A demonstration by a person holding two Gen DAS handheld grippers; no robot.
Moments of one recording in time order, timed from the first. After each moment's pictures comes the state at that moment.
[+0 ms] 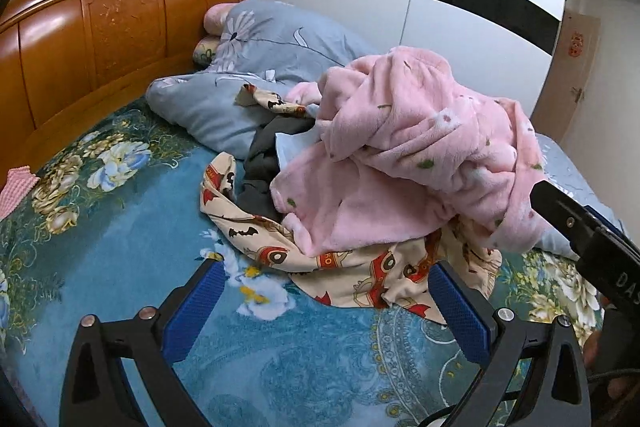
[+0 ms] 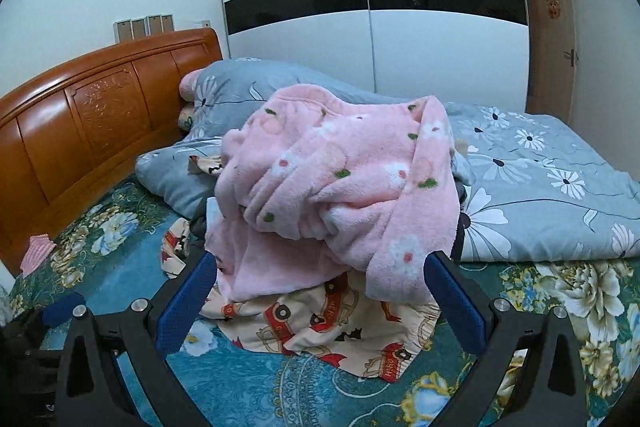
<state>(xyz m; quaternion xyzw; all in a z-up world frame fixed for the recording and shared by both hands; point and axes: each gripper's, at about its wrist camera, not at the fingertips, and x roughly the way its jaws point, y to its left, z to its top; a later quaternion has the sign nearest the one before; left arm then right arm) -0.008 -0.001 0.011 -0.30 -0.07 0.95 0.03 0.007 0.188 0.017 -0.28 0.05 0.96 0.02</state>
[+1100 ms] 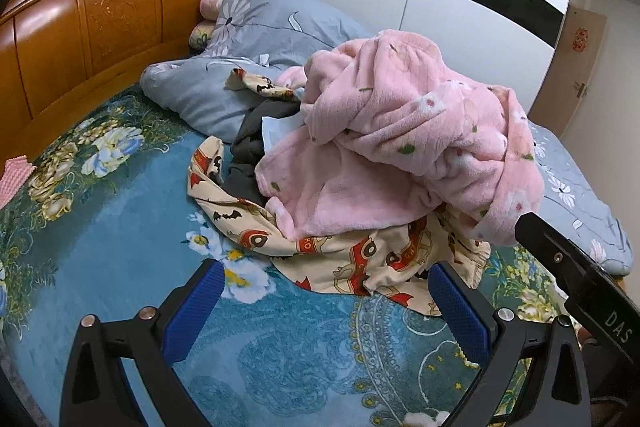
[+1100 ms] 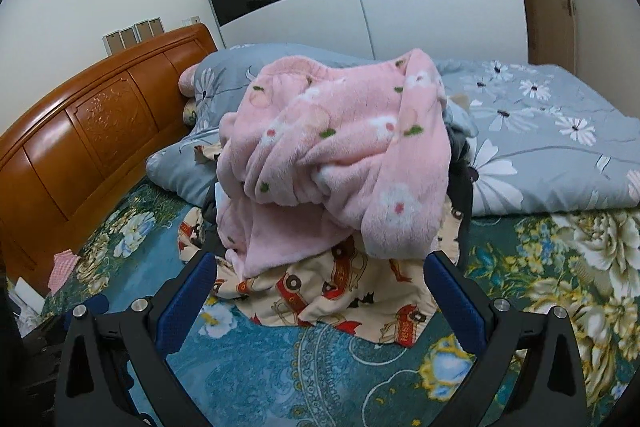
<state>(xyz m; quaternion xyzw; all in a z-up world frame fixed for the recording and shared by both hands) -0.002 0.027 -0.001 -0.39 -0.07 0.92 0.03 0.017 0.211 -0.002 -0.32 0.13 0.94 -0.01</state>
